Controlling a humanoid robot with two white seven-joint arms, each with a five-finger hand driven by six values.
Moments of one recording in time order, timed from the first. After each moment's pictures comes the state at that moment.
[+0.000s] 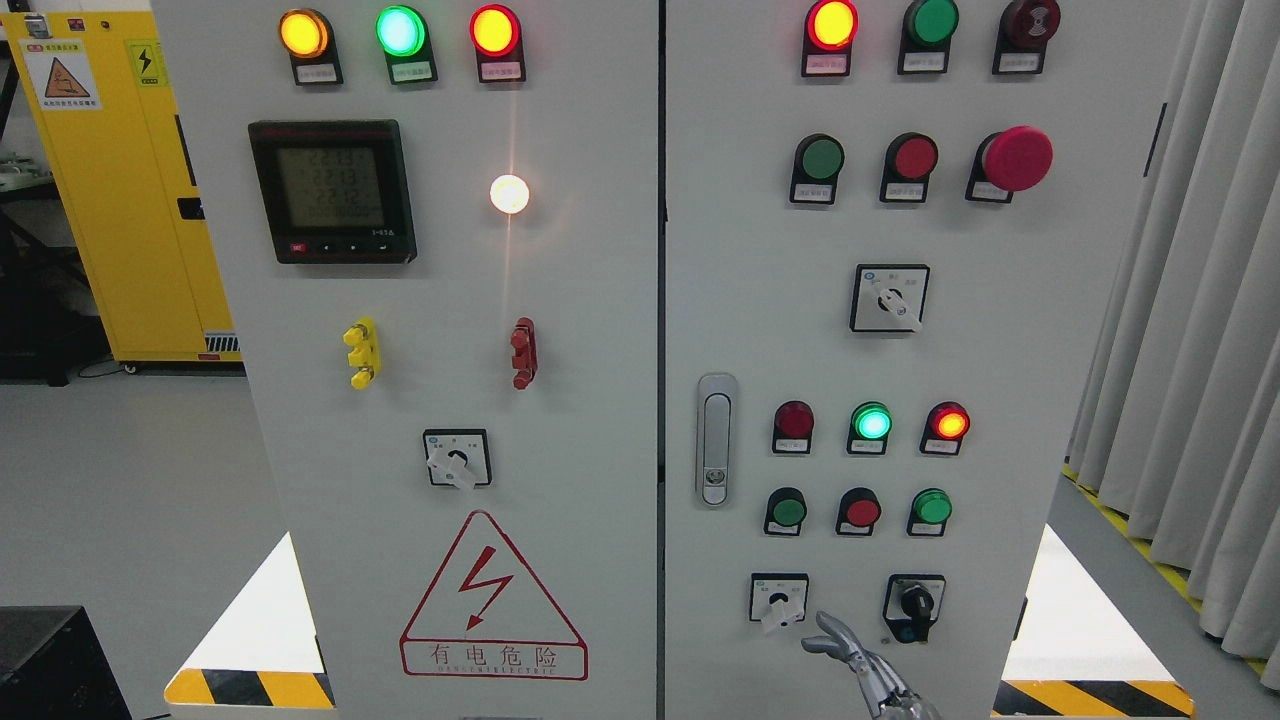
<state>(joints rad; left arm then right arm) 0.06 -0.10 -0.10 -0.13 0.08 -0.05 -0.06 0.01 0.04 0.06 -1.82 0.80 -0.34 -0.08</state>
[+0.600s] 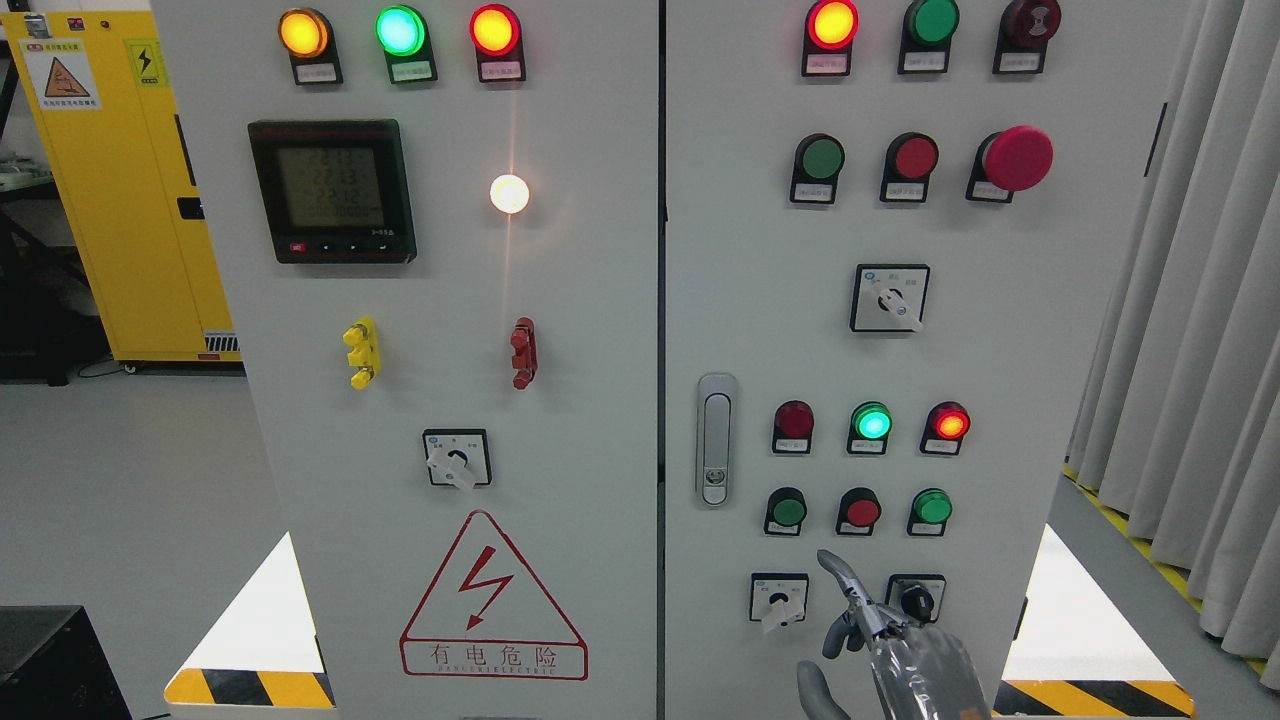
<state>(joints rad) 0.06 -0.10 -0.10 -0.13 0.08 -0.05 -0.06 -0.11 0.04 0.03 -1.82 1.05 -0.30 -0.08</state>
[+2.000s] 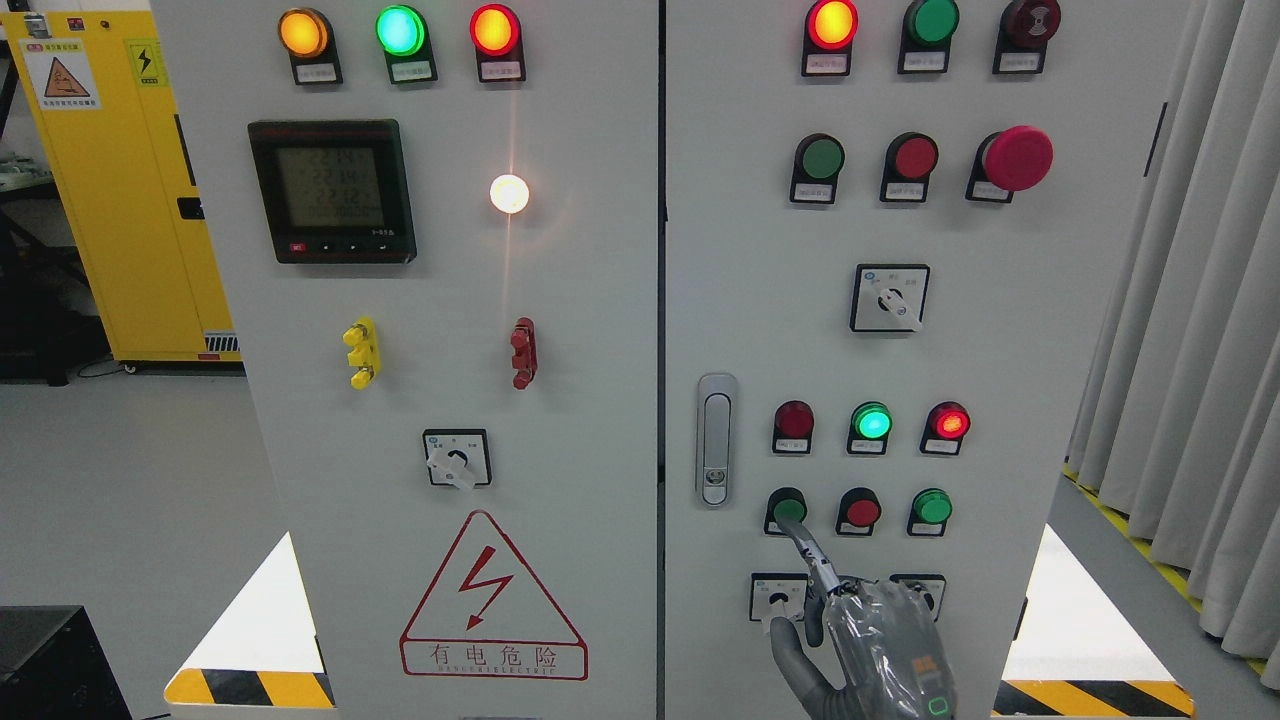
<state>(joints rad) 0.06 -0.10 -0.10 -0.13 0.08 -0.05 -0.06 -0.20 0.04 0.08 -1.75 1.10 -0.25 -0.07</state>
